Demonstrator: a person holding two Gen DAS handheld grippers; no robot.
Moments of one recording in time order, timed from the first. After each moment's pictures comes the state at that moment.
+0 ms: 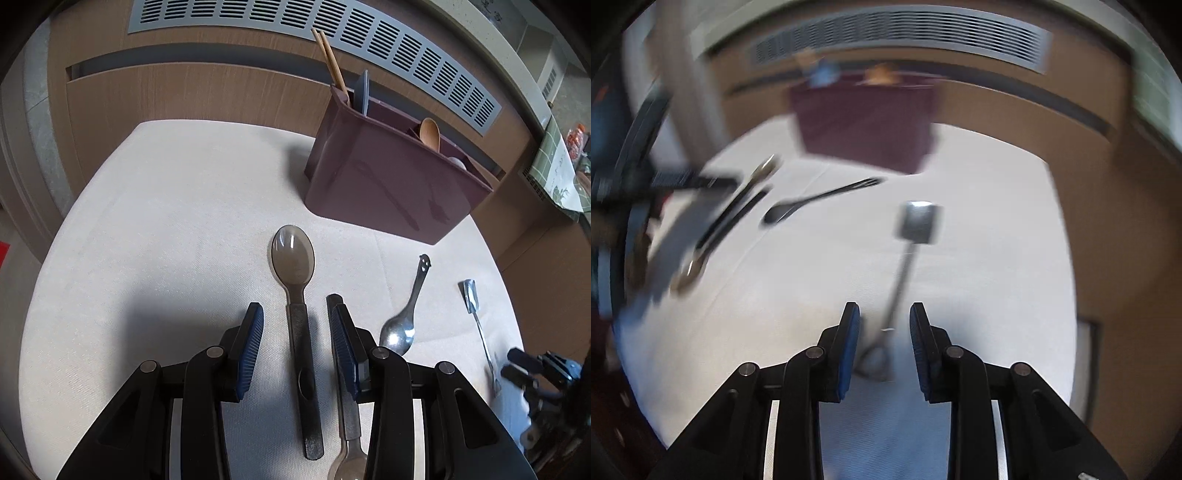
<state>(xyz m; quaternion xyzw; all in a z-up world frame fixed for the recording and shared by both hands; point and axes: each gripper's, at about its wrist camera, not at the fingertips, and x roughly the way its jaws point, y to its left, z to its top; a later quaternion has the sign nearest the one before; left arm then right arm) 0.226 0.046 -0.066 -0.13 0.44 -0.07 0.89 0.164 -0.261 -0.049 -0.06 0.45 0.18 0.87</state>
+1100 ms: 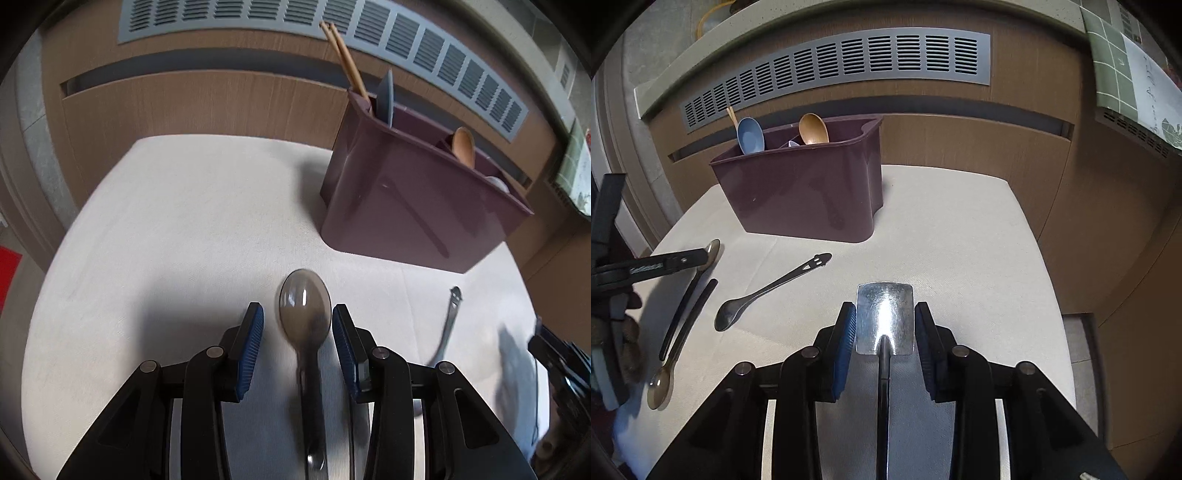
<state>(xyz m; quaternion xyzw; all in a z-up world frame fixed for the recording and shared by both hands) 0.274 0.034 -0.077 -0.11 0.44 -0.04 0.89 0.213 -0.246 -0.037 -0.02 0.40 0.10 0.91</state>
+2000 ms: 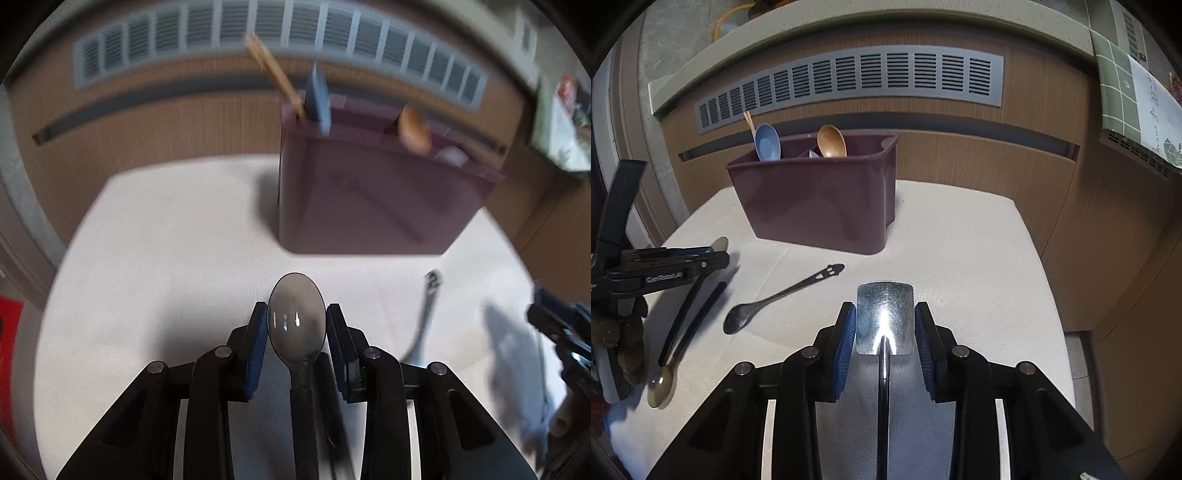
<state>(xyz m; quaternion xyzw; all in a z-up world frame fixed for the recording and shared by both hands) 0.254 0.009 -0.056 -0.04 0.39 -0.08 0.91 0.207 -0.237 -0.029 -0.03 0.37 0.12 0.92</state>
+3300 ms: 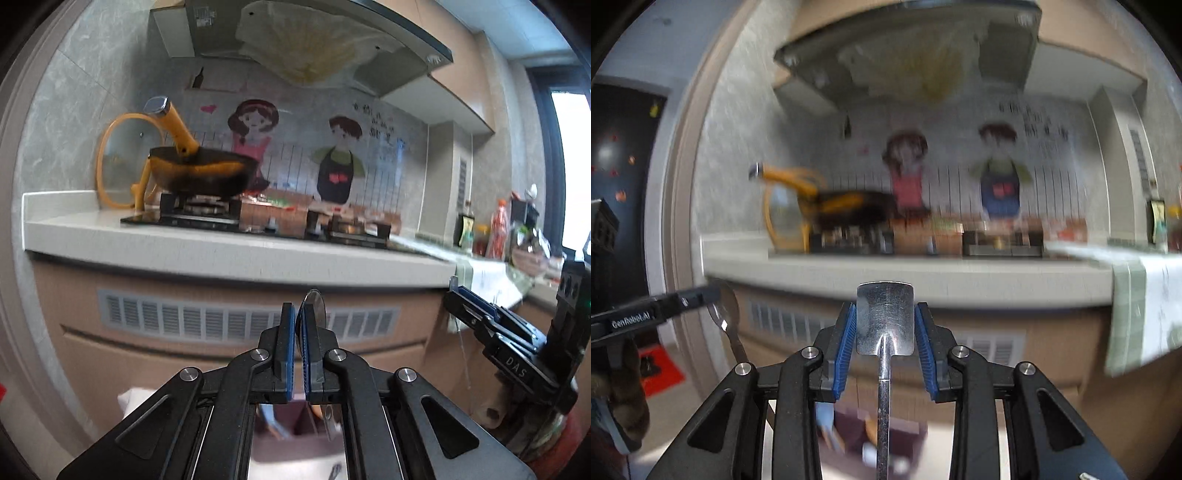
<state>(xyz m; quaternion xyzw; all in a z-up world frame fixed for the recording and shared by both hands) 0.214 0.027 0.188 -0.08 0.10 -0.12 0.98 0.238 -0.218 0.189 0.00 0.05 0.19 0.98</state>
